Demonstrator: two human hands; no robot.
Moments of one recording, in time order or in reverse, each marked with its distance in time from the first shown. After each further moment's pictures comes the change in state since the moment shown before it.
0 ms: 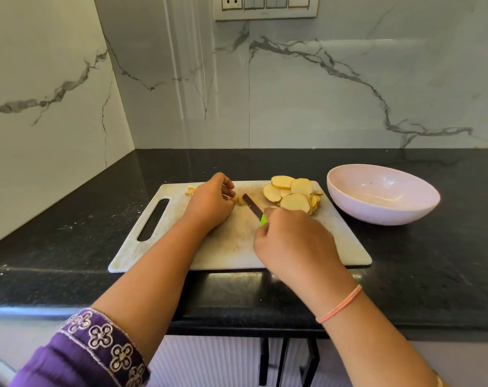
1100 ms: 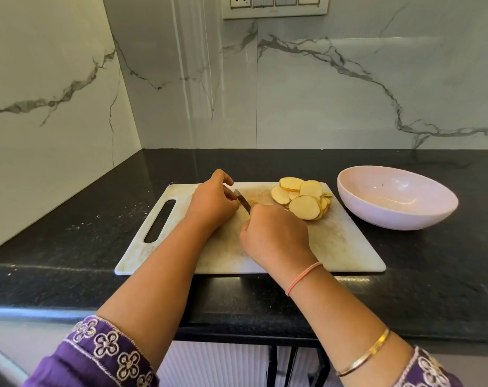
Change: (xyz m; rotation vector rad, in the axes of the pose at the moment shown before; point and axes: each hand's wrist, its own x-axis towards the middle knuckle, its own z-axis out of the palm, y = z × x) left_hand 0.006 -0.009 -0.001 -0.049 0.073 -0.008; right_hand 0.033 -0.018 0.025 -0.046 -0.046 -0.001
